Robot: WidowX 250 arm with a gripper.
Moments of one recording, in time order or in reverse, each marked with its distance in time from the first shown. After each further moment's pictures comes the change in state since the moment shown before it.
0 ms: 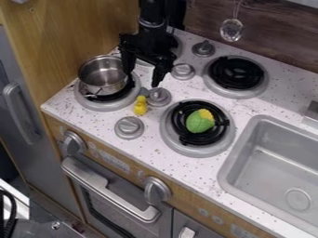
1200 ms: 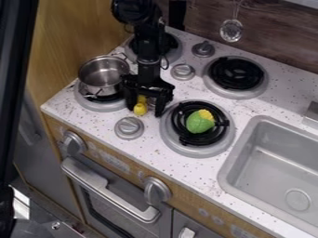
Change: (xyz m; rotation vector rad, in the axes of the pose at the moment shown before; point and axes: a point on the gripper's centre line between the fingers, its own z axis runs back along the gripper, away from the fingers) arm 0.006 -0.004 -0.083 -0.122 0.083 0.183
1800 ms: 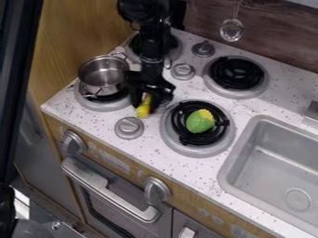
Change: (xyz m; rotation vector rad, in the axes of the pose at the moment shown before) arm -0.001 0.002 0.005 0.092 -0.003 -0.099
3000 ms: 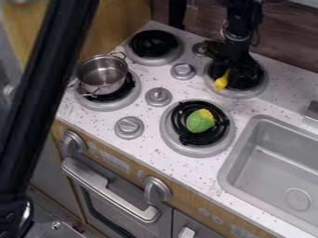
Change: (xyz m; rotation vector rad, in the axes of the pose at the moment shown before) arm 0.069 -0.136 0.075 -0.036 -0.296 -0.286
